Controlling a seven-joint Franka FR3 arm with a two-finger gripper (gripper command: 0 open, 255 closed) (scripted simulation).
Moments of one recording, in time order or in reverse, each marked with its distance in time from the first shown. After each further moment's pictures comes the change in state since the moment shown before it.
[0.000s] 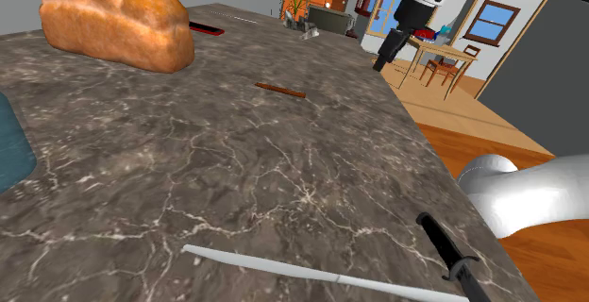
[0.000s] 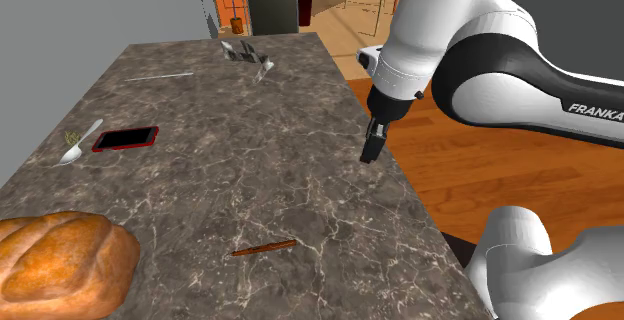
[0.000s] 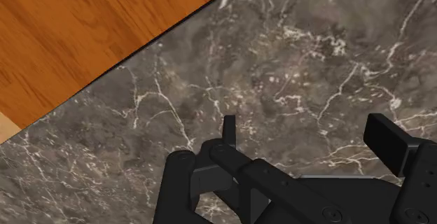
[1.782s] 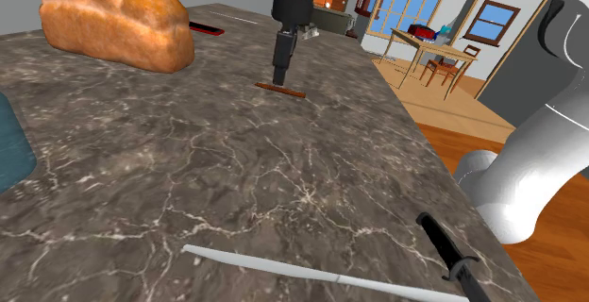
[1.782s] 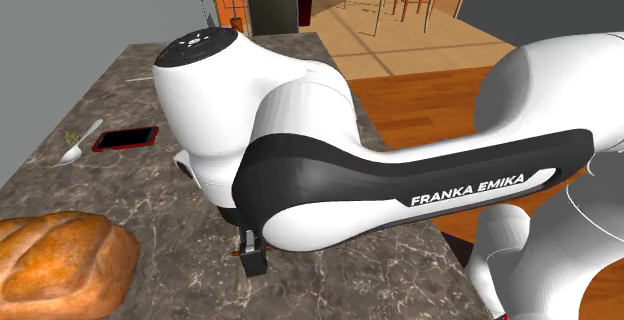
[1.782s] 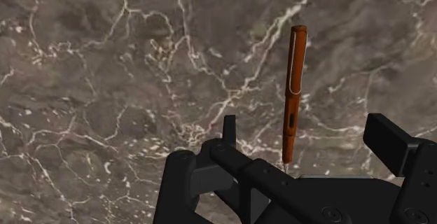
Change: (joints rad) arm 0.235 0.620 0.260 0.461 0.115 -0.023 -0.030
